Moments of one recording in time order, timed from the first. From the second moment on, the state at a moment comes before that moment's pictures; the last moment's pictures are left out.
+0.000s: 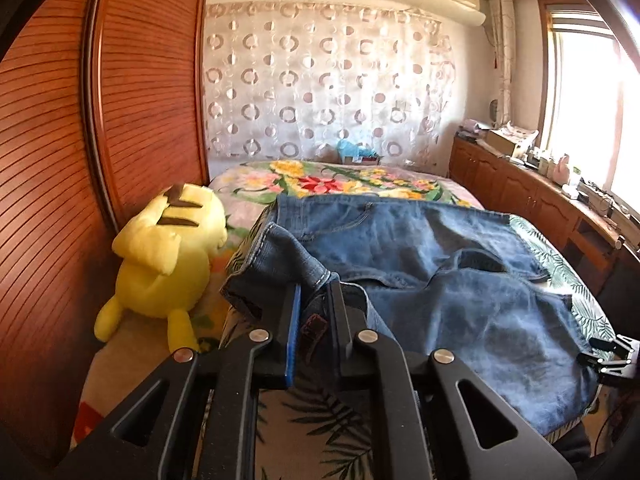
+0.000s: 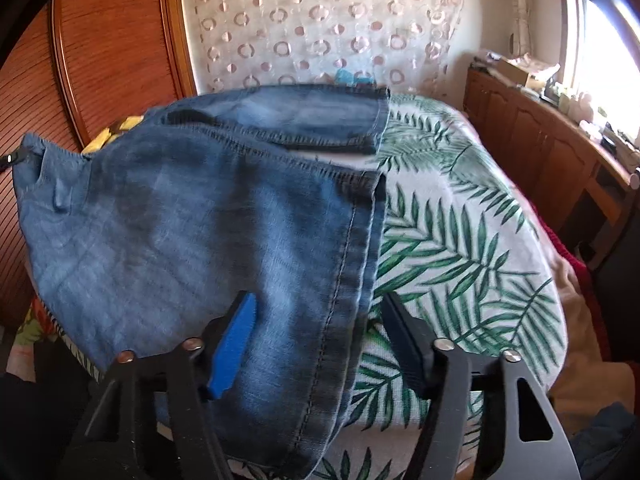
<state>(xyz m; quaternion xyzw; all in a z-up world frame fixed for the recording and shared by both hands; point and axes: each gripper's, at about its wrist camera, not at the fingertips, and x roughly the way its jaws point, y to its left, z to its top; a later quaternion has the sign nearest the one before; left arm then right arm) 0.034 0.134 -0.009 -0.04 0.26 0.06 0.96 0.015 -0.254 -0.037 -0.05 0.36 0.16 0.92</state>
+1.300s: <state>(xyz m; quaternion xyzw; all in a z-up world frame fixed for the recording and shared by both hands) 0.064 0.098 0.019 -0.02 0.23 0.03 0.97 0.048 -0.260 0.010 -0.01 0.29 0.15 0.94</state>
